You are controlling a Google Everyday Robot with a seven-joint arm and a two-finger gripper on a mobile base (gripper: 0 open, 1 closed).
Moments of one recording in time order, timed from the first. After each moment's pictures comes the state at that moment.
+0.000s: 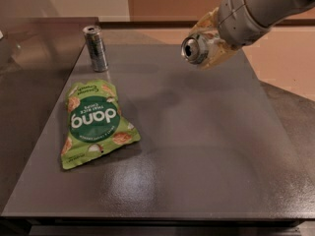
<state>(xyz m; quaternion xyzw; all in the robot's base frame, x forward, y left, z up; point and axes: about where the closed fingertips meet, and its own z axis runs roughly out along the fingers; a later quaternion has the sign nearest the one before) 0.573 -0.105 0.977 -0.79 0.50 -0.07 0.34</state>
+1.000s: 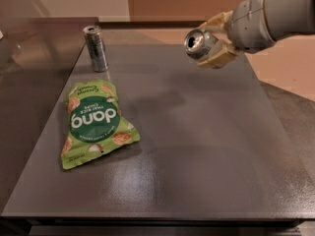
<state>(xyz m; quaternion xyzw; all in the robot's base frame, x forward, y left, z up) 0.579 -0.106 0.979 -0.70 0.56 0.04 0.45</state>
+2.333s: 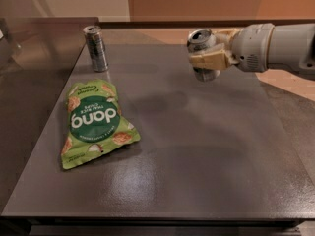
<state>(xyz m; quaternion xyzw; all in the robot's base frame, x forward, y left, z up) 0.589 -0.110 0.969 -0.46 0.67 0.21 0.55</state>
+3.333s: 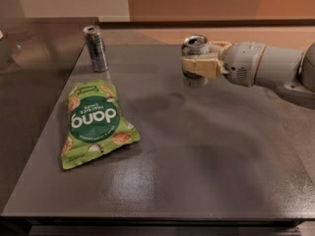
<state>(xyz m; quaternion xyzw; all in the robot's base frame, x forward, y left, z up) 0.588 -0.095 0.953 -0.37 0.67 0.28 0.58</state>
